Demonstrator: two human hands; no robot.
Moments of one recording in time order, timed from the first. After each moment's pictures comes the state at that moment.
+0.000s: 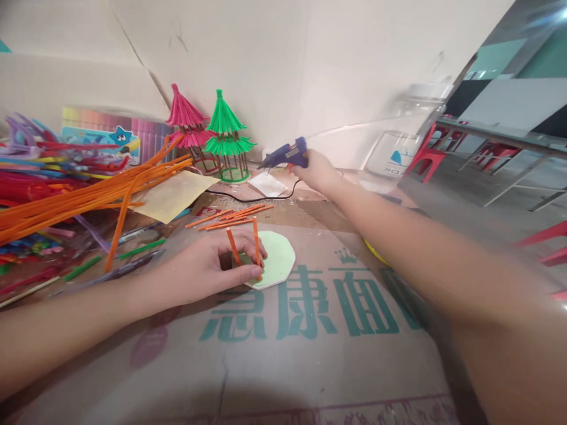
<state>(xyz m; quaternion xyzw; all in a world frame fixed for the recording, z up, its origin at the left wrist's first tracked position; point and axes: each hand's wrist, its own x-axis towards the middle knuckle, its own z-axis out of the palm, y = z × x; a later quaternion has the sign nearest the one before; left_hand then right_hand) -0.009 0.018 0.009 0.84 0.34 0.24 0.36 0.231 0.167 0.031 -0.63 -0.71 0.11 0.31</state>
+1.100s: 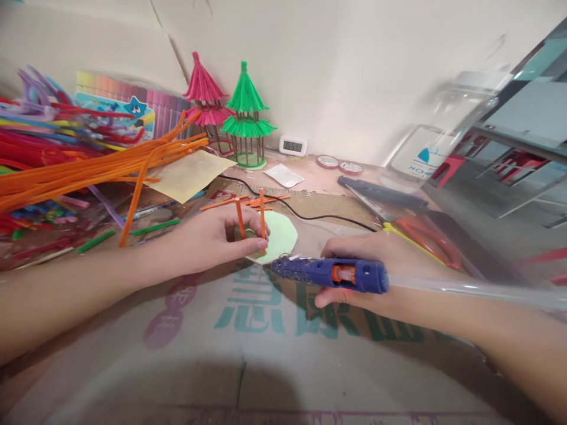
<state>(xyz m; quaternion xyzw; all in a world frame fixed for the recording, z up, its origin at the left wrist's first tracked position) -0.025 0.031 0.001 0.81 0.41 0.26 0.33 0.239 -0.025 0.047 -0.54 -0.80 0.24 0.10</state>
